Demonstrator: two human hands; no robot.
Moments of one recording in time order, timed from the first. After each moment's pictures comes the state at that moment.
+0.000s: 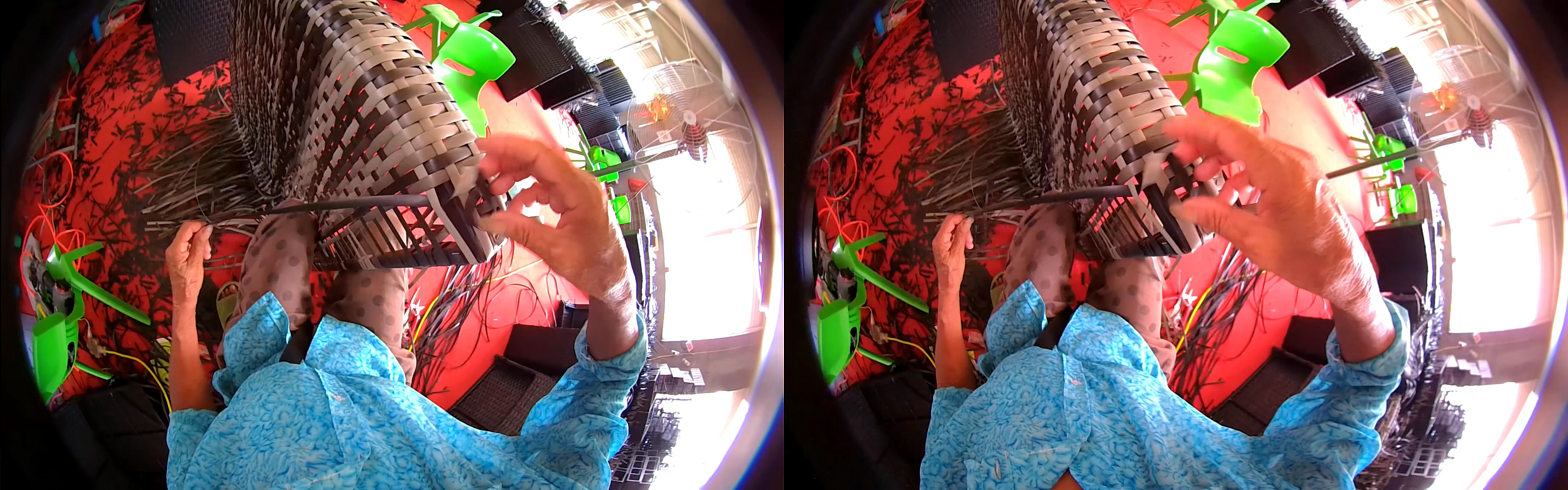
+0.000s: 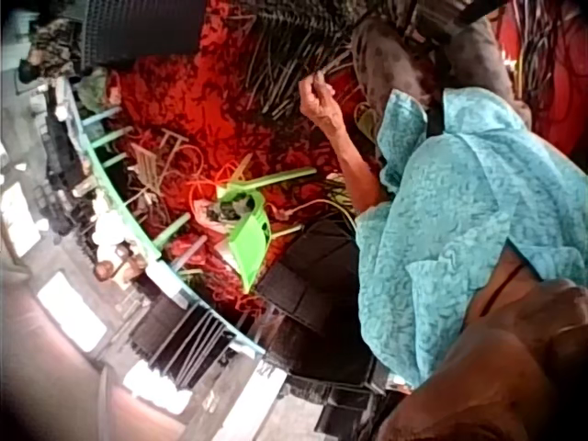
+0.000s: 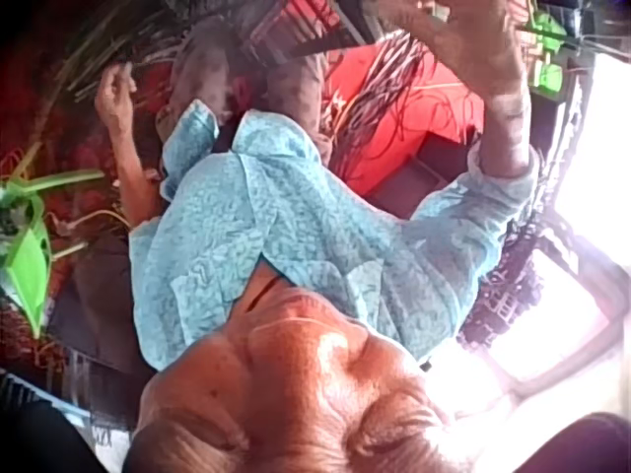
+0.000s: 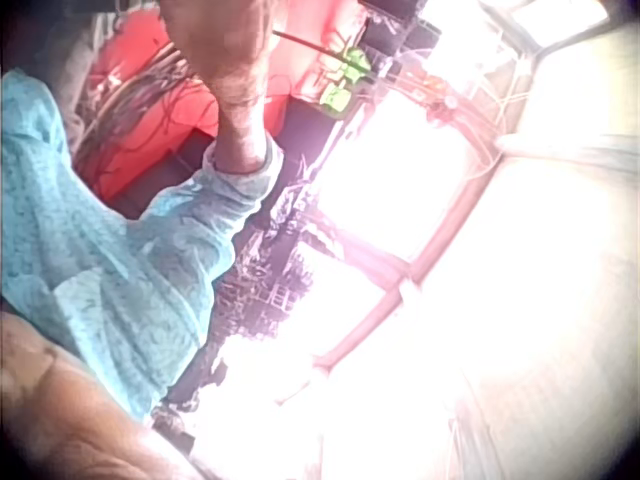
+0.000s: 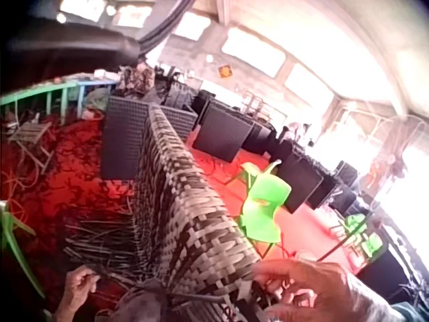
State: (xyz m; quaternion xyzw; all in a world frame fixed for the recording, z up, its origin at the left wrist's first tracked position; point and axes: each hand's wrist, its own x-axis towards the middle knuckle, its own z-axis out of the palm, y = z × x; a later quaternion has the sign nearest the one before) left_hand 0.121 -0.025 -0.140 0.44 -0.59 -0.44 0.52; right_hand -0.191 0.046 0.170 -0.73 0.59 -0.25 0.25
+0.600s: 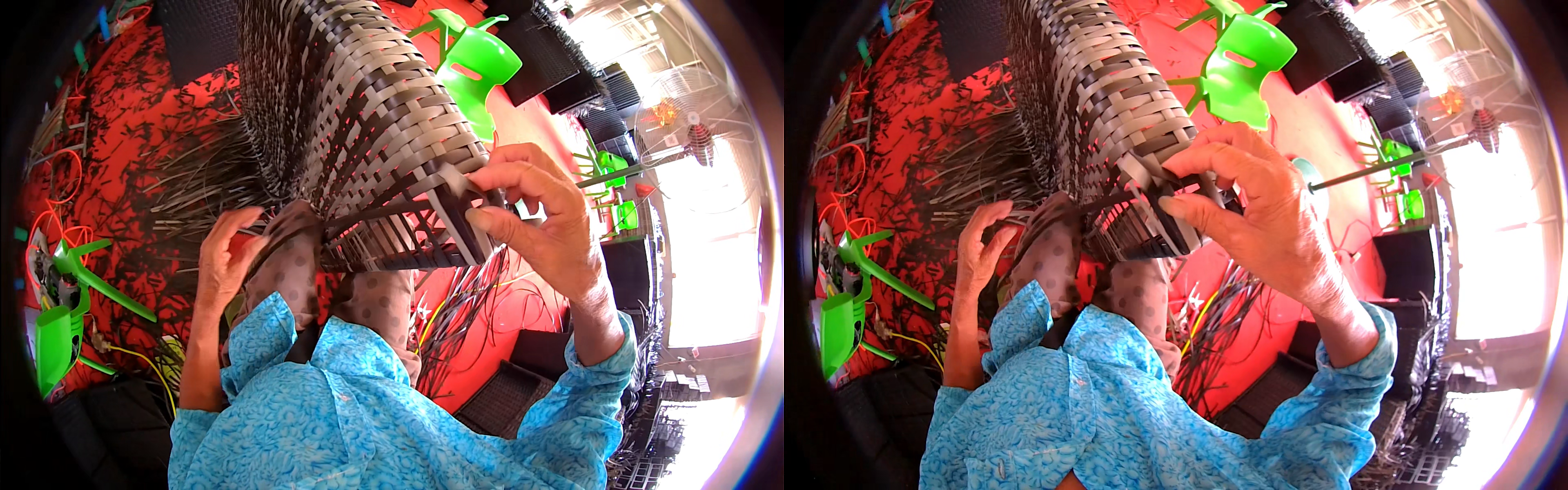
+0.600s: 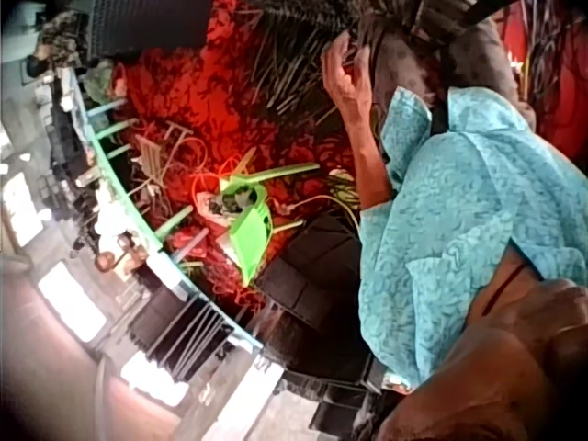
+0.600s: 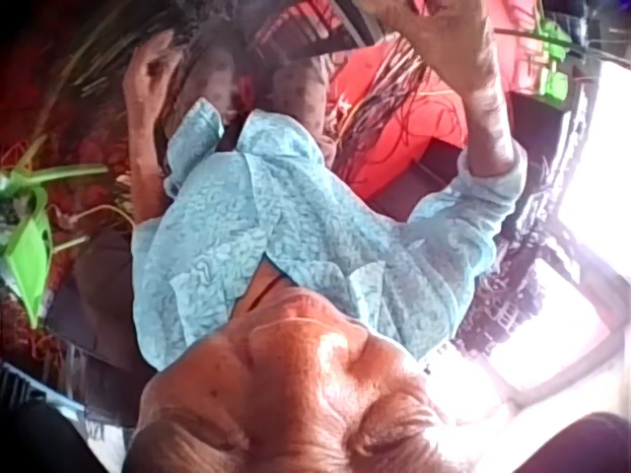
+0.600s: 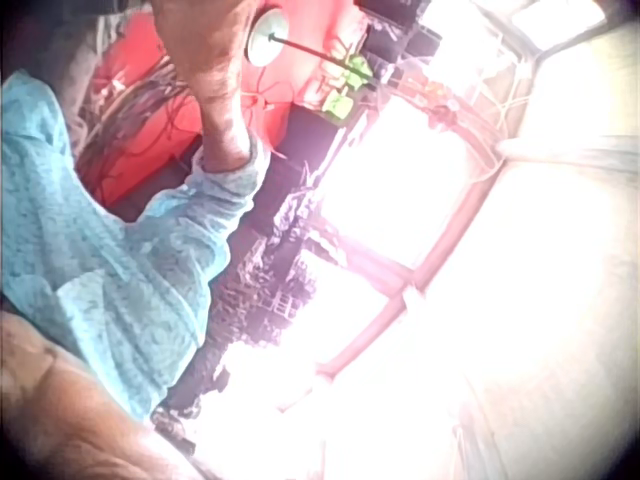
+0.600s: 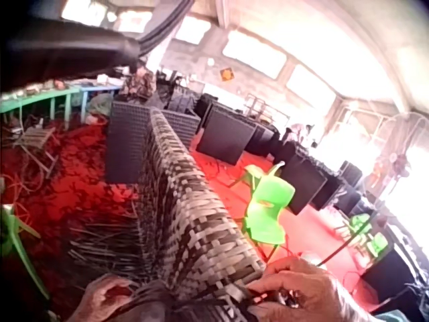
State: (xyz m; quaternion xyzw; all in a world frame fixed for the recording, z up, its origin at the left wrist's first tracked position) left_hand 0.078 -0.006 -0.077 0.41 -0.68 -0.39 0.47; right_hand -0.190 0.053 0.151 -0.79 0.57 -0.22 0.11
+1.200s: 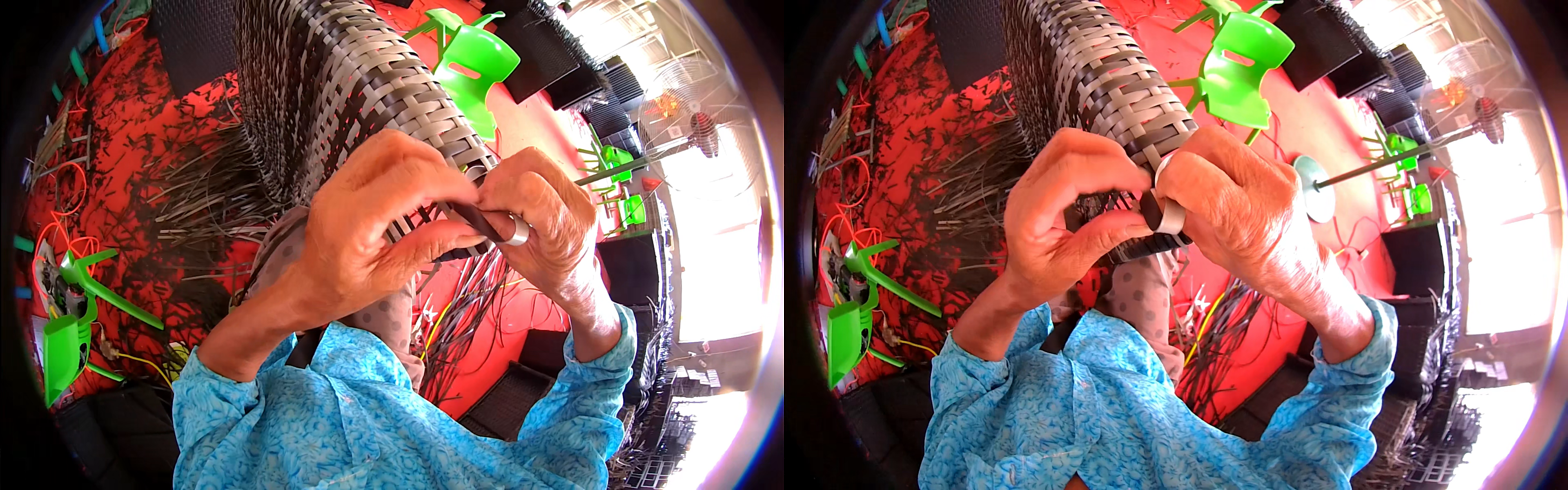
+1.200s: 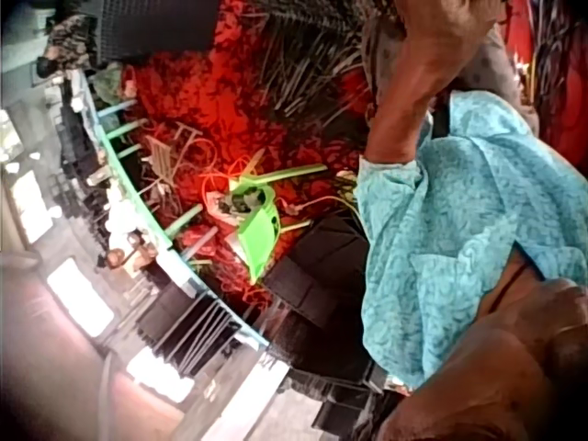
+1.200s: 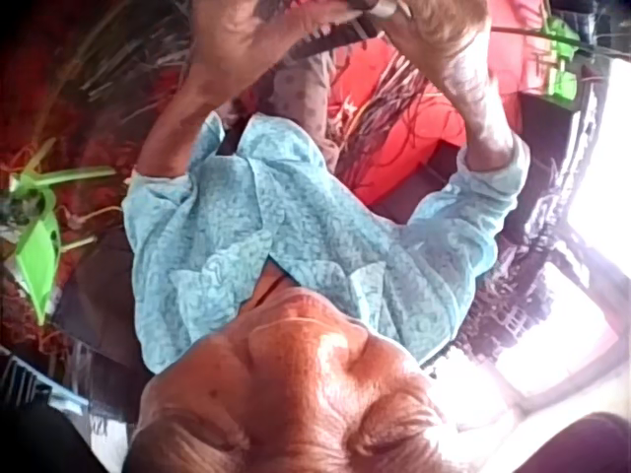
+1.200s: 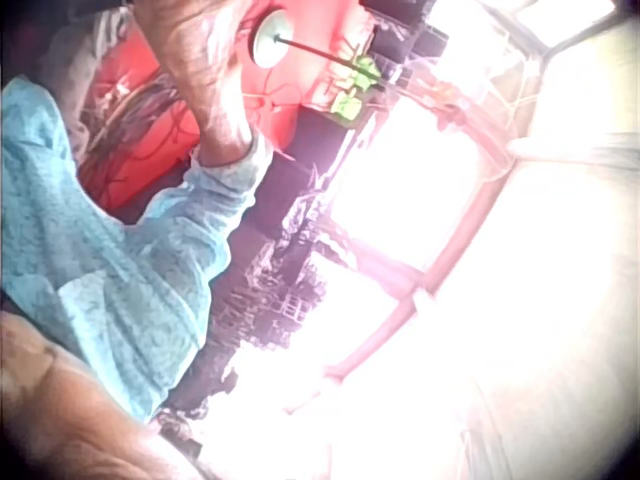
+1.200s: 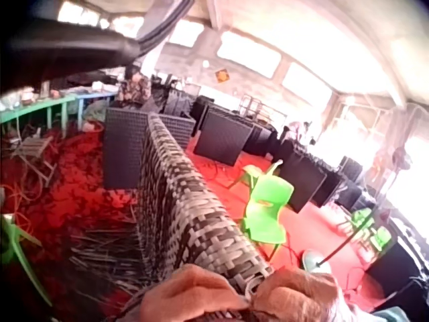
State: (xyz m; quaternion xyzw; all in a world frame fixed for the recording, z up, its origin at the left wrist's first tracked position) left_hand -0.040 -0.009 0.065 0.07 -0.73 -0.30 0.60; right_hand -0.203 0.047 0.145 -0.88 0.41 -0.24 -0.07
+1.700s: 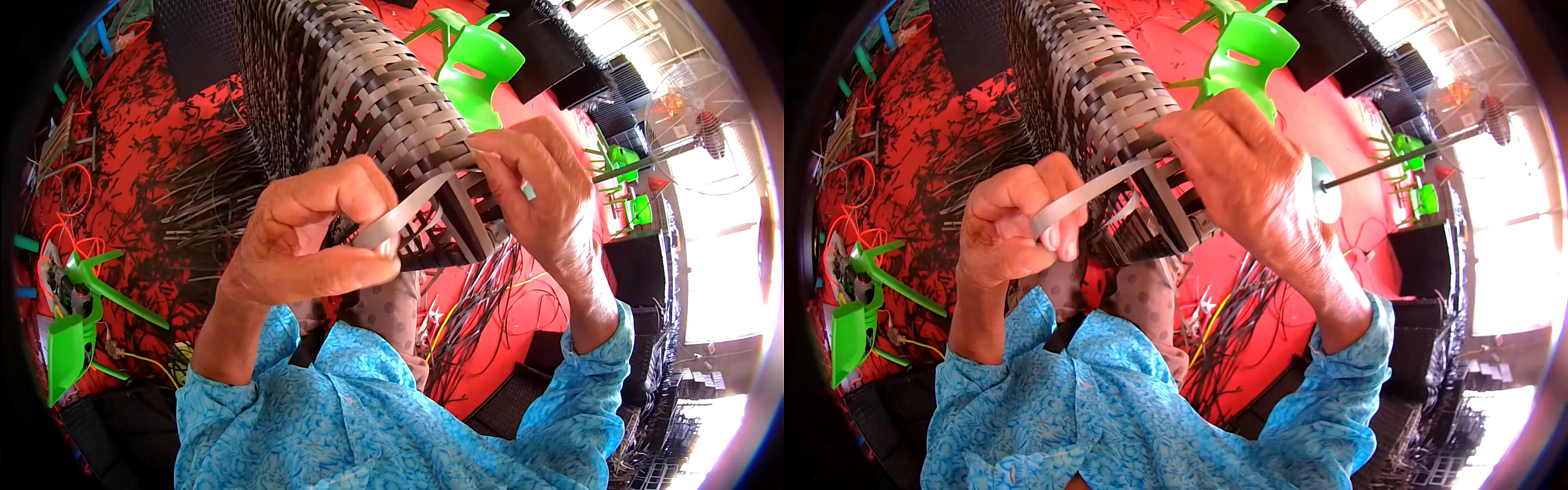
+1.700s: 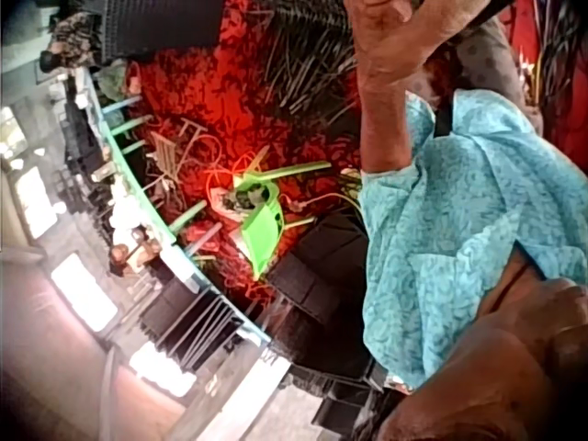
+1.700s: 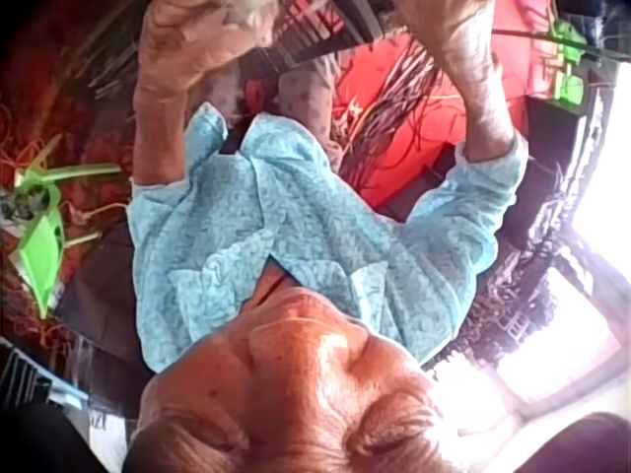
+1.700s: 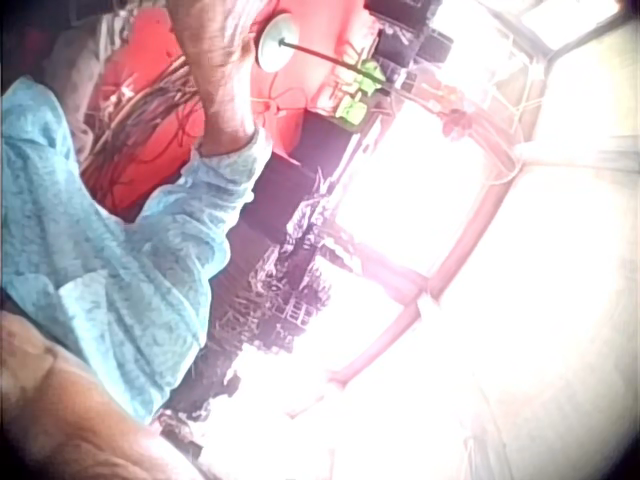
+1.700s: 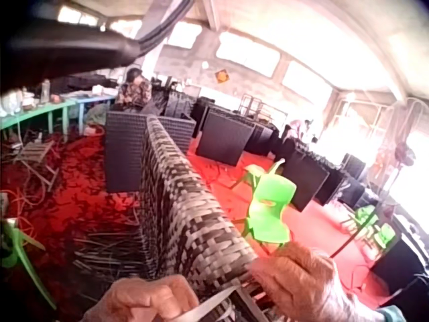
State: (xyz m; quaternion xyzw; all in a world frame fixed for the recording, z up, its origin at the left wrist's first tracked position) left_hand -0.004 -0.019 0.056 -0.07 -0.61 -0.63 0.48; right_hand -0.207 0.034 0.144 -0.85 0.46 -0.21 -0.15
